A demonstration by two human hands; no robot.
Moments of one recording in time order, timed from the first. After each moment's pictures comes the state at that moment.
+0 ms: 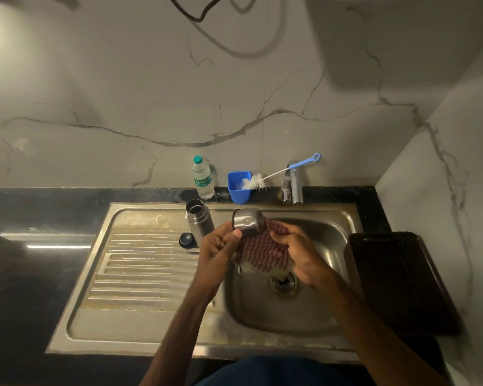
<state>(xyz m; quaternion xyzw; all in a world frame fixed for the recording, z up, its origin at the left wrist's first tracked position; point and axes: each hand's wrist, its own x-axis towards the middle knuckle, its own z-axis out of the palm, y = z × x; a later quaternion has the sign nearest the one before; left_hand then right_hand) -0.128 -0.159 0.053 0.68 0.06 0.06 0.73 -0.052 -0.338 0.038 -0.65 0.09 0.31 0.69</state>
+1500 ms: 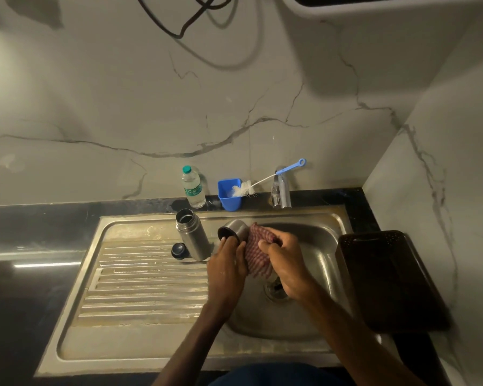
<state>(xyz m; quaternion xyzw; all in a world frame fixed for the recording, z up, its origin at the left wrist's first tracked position) -0.121 -0.196 0.009 0.89 0.11 0.17 0.41 -0.080 -0.328 0.063 -0.71 0.09 0.18 0.67</state>
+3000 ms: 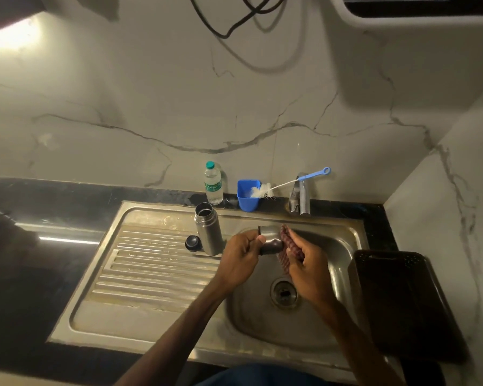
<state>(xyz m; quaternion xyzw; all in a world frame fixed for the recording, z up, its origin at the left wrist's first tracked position) -0.103 -0.177 0.035 0.84 0.06 0.06 0.53 -0.084 -0.353 0.054 -0.85 -0.11 0.03 0.51</state>
